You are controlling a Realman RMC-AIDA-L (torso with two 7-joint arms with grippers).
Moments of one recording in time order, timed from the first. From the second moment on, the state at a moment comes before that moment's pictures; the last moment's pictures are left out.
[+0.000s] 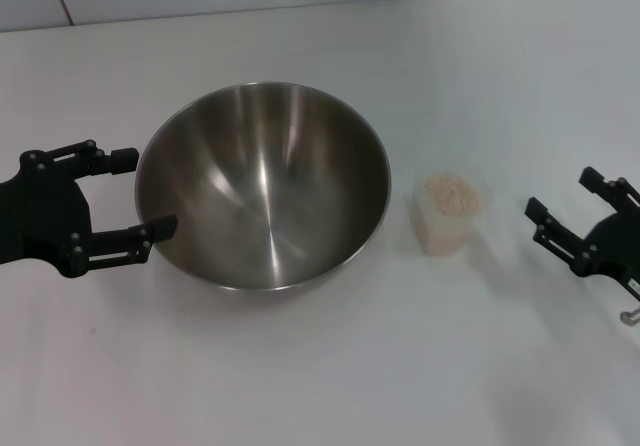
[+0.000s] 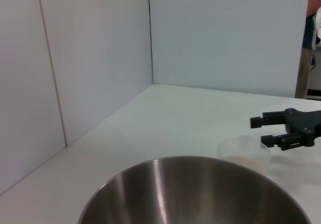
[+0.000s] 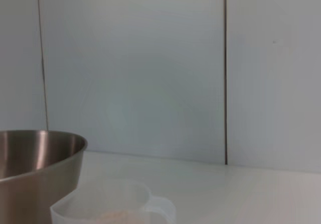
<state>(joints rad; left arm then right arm) -0.15 -2.06 1.14 1.35 1.79 1.50 -1.55 0.28 2.07 -2.00 0.18 0.13 -1.50 0.36</state>
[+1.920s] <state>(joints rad) -0.19 -2.06 1.13 1.24 1.77 1.51 -1.50 0.34 2.08 -1.99 -0.02 0.10 -1.22 0.36</state>
